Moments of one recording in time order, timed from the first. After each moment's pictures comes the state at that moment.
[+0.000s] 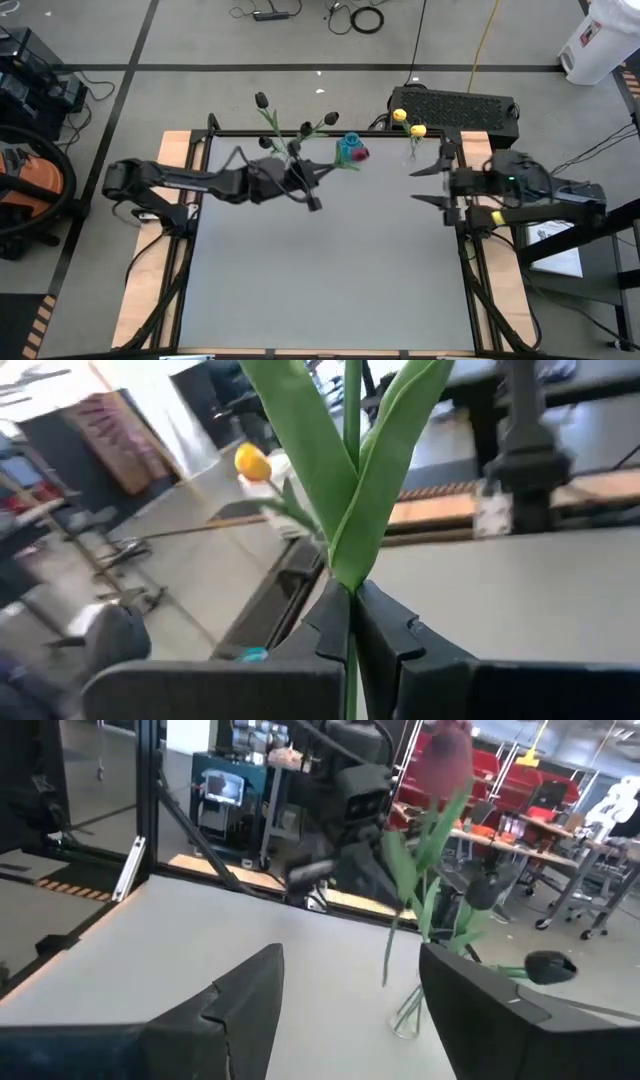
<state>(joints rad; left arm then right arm) 0.04 1.49 1.07 0.27 -0.37 0.32 -0.06 0.54 0.80 -0.35 -0.05 -0.24</state>
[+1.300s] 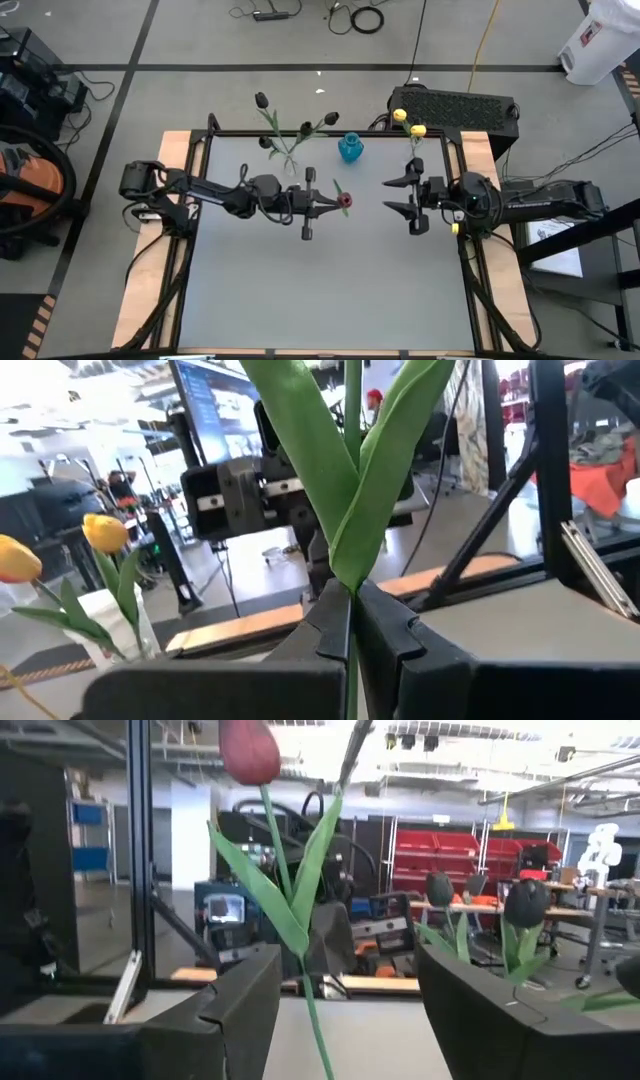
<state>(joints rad) 0.02 1.62 0.83 0.91 0.13 0.27 -0.06 0.73 0.32 0.66 -0.06 -0.01</state>
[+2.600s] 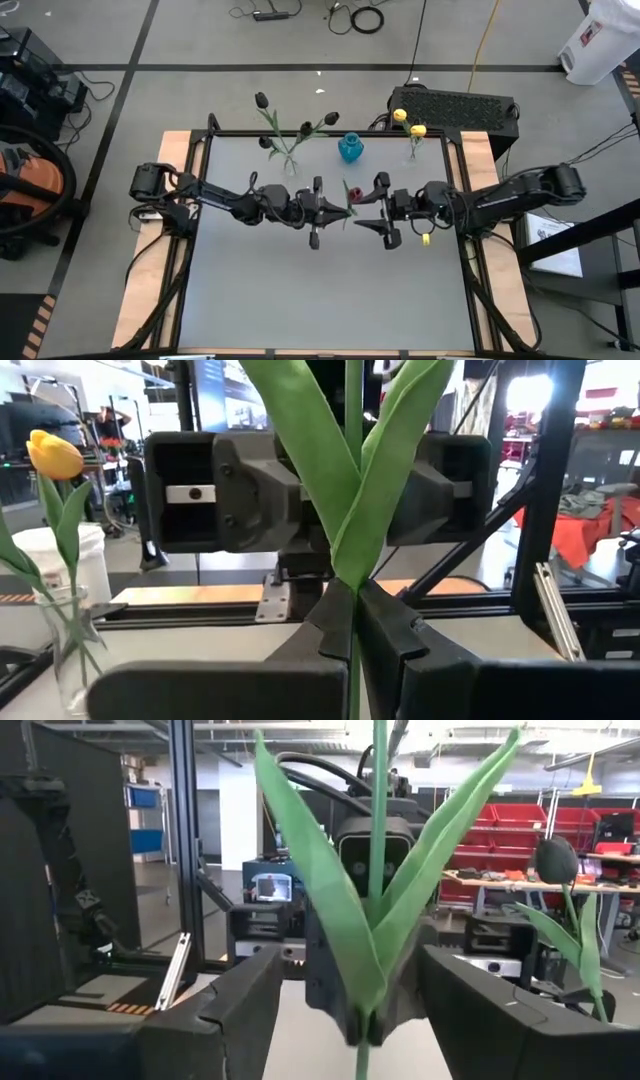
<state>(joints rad) -0.04 1.72 0.88 0.93 0.05 0.03 0.05 1.18 0.46 0.90 -0.08 0.01</state>
